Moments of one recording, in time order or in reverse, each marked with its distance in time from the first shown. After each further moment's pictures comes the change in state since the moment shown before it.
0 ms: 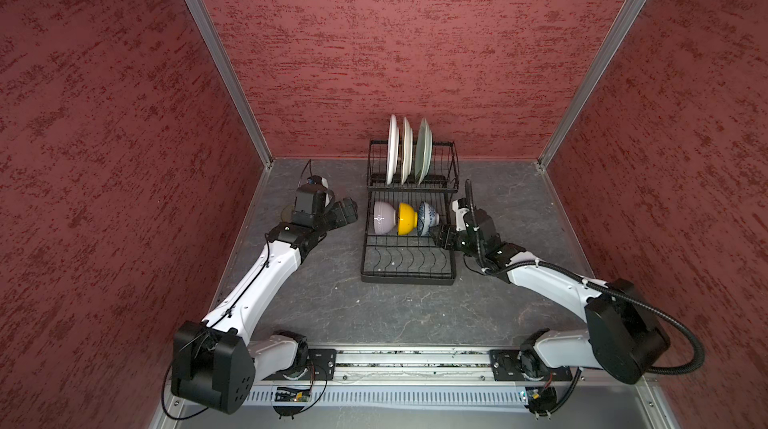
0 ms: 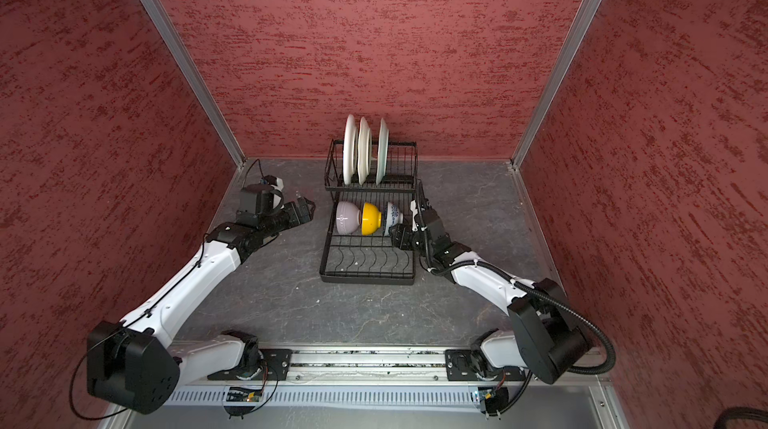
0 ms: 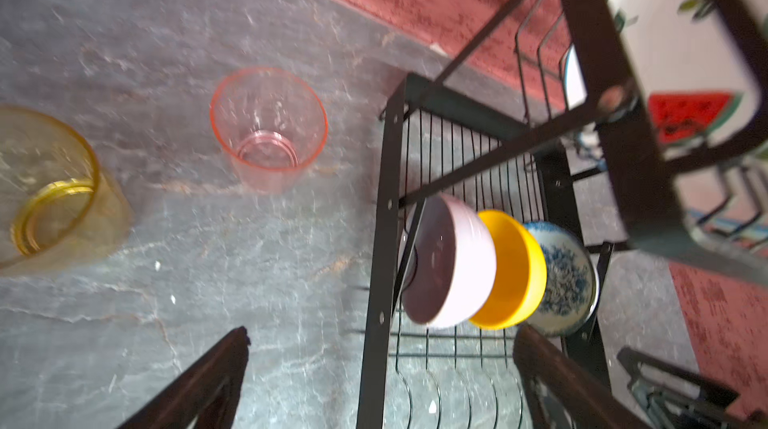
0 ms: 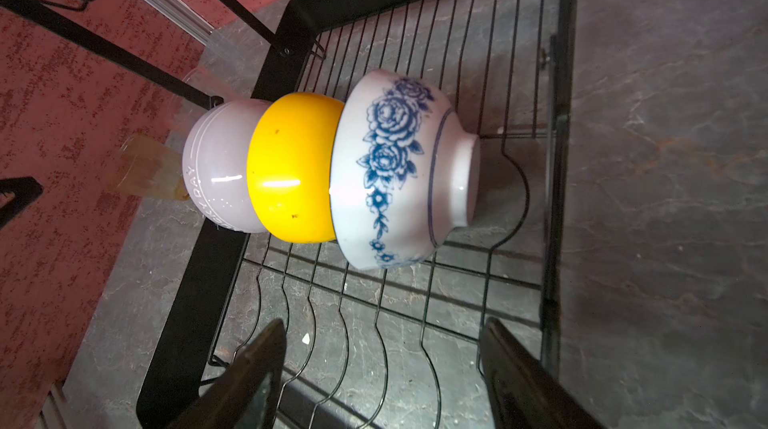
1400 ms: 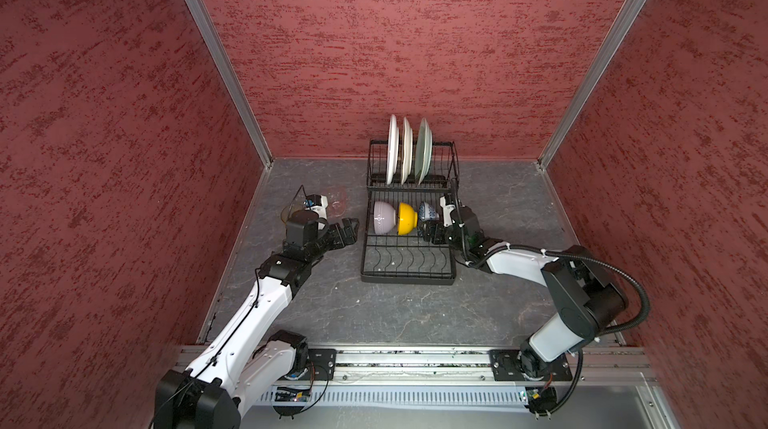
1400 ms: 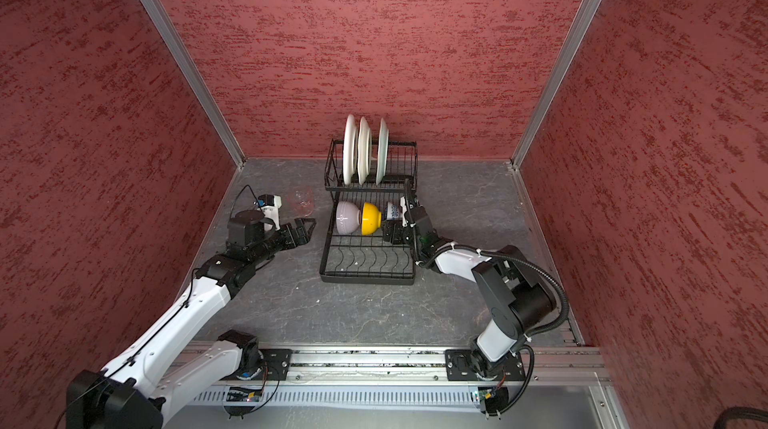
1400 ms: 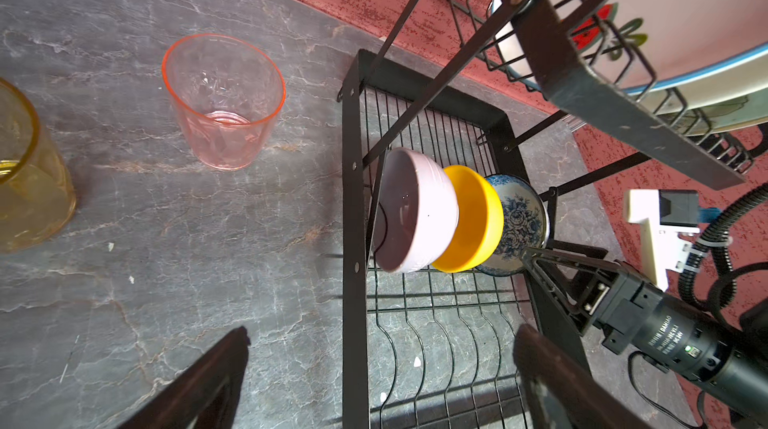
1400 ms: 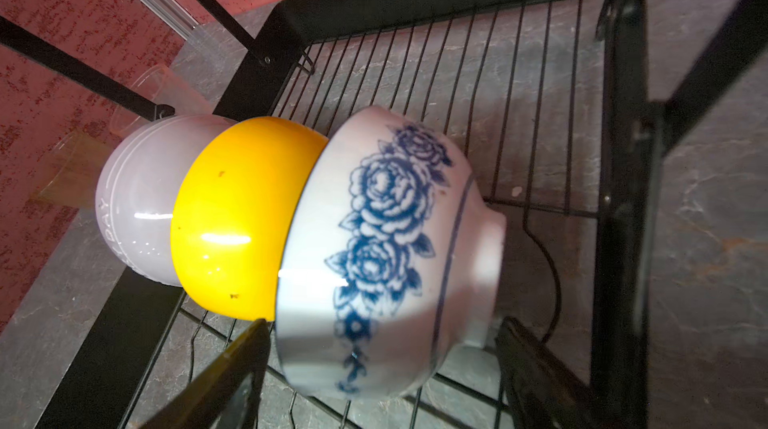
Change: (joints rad) left arm -0.012 -0.250 -0.249 0.144 0.095 0.025; right arm 0.000 0.263 0.057 0.237 0.037 -0.109
